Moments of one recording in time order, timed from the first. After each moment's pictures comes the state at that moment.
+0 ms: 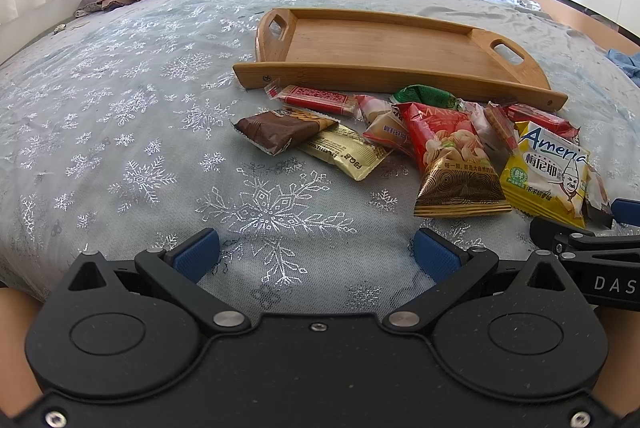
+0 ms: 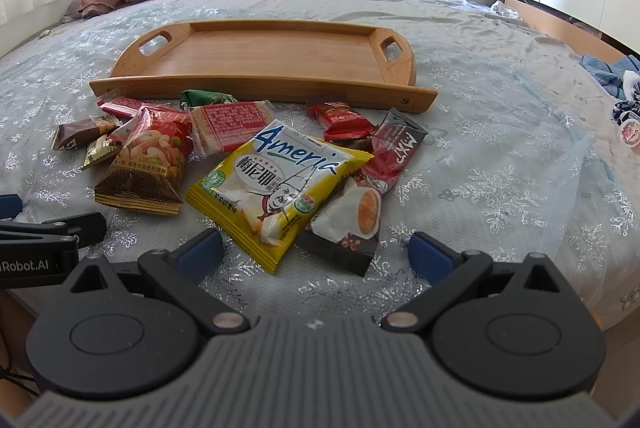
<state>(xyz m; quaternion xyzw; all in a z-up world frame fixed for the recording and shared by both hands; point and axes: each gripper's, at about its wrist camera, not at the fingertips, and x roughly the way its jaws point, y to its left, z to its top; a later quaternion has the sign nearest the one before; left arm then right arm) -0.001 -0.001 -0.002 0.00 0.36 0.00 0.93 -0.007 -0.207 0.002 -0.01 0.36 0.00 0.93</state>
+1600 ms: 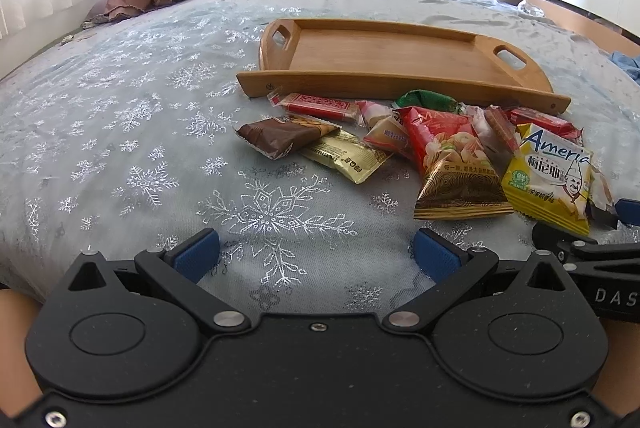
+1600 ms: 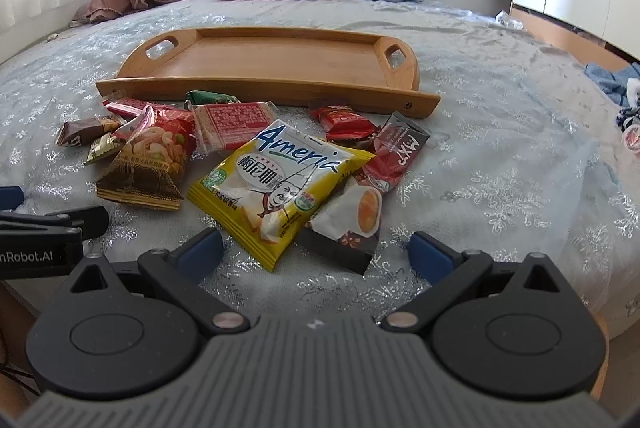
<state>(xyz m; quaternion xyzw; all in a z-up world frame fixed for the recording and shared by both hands) -0.010 -0.006 0.000 0.01 0.35 0.00 0.94 -0.013 -0.208 -0.004 -0.02 0.34 0.01 0.94</state>
